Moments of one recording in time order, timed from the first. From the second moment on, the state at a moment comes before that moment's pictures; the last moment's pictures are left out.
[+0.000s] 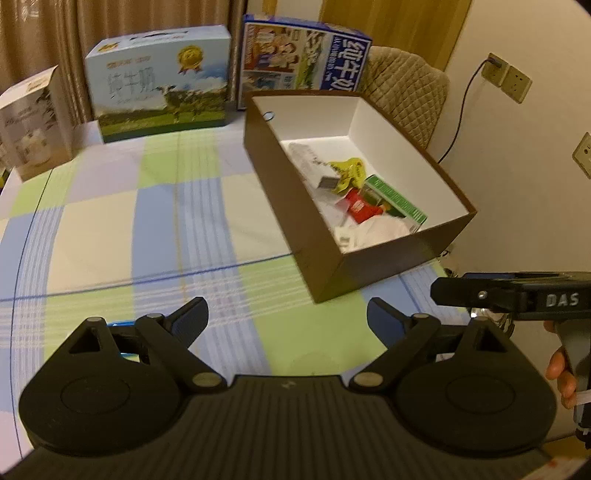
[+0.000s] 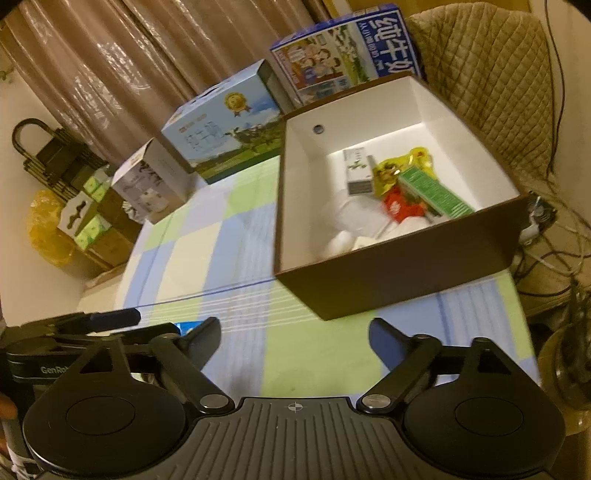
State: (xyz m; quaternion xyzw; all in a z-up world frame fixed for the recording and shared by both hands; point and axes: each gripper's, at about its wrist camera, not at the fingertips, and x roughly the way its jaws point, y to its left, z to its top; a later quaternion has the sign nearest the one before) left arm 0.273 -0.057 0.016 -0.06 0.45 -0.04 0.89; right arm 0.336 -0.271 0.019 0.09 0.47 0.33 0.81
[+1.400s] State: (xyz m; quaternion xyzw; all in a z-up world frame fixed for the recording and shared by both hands) left arm 0.198 0.102 -0.081 -0.15 0.51 0.13 0.84; right arm 0.281 -0.129 -0.070 -0.11 0.50 0.35 0.79
